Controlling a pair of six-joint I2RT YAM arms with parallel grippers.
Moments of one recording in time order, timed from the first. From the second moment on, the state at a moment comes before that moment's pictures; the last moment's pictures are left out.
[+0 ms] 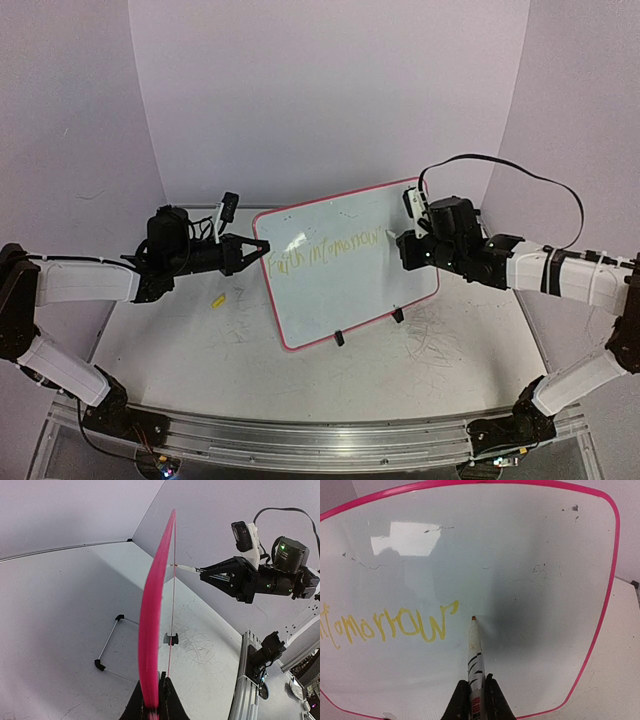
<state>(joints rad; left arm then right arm) -0.56 1.39 0.71 0.50 0.57 -0.39 0.68 1.40 0.99 -0.11 0.26 0.17</state>
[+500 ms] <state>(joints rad) -0.56 1.39 0.71 0.50 0.57 -0.39 0.68 1.42 0.99 -0.11 0.26 0.18</state>
